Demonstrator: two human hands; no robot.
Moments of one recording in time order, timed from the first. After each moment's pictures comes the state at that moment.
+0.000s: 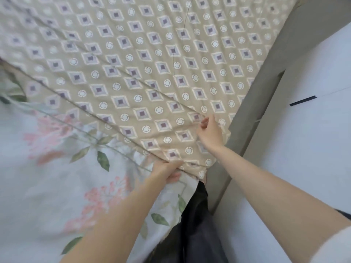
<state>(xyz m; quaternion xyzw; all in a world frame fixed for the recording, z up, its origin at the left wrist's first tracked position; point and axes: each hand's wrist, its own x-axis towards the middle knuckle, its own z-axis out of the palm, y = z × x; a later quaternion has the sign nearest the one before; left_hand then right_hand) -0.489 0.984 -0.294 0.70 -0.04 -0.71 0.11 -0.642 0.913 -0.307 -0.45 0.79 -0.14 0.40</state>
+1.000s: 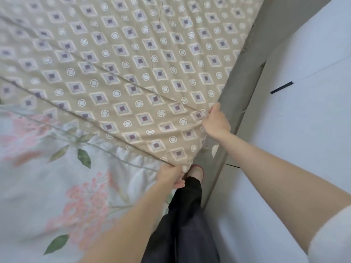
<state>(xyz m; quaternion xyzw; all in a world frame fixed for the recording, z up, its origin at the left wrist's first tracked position) -0.549 1.028 -0.301 0.73 -0.12 -0.67 0.02 -0.704 0.917 -0.289 -0.45 0.84 0.00 0.31</state>
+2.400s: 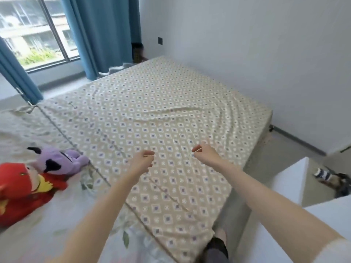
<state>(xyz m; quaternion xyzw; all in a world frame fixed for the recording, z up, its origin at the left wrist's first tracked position) -0.375 0.815 0.081 0.71 -0.35 -0.52 0.33 -0.599 0.753 0.096 -0.61 0.66 -0.10 0.42</state>
